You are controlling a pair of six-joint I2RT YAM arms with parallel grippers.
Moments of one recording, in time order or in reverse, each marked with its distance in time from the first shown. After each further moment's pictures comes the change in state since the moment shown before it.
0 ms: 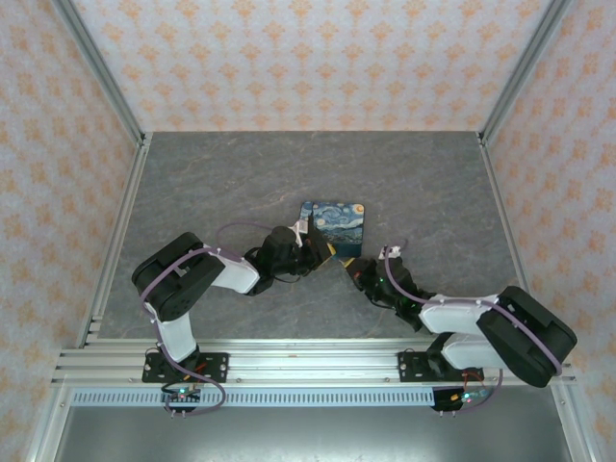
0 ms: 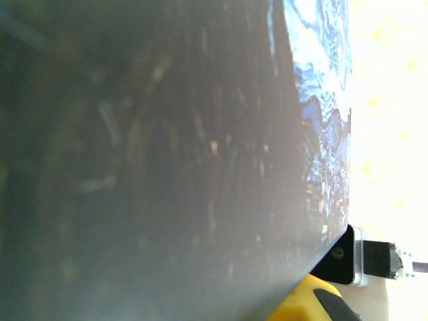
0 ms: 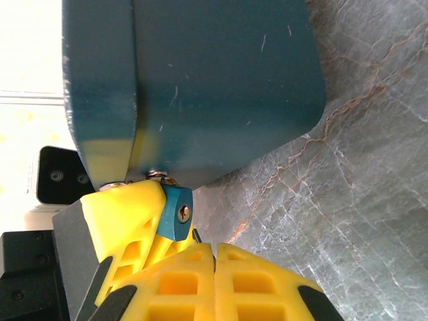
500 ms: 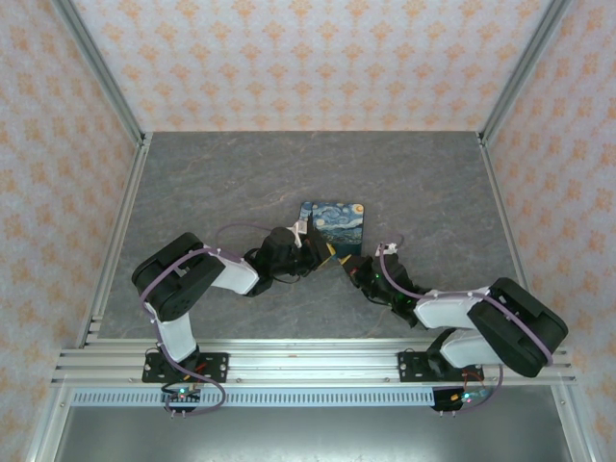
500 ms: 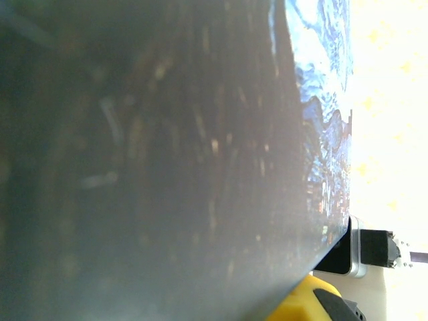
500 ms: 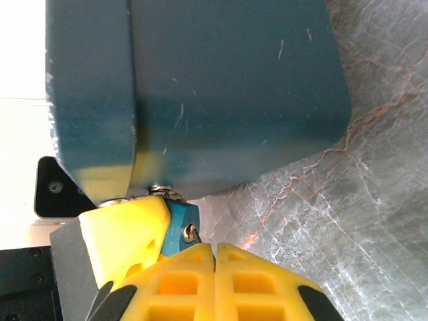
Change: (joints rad) left arm 0.000 0.000 -0.013 0.023 0.000 -0.012; right arm 0.000 0.069 0.039 0.030 0.000 0.000
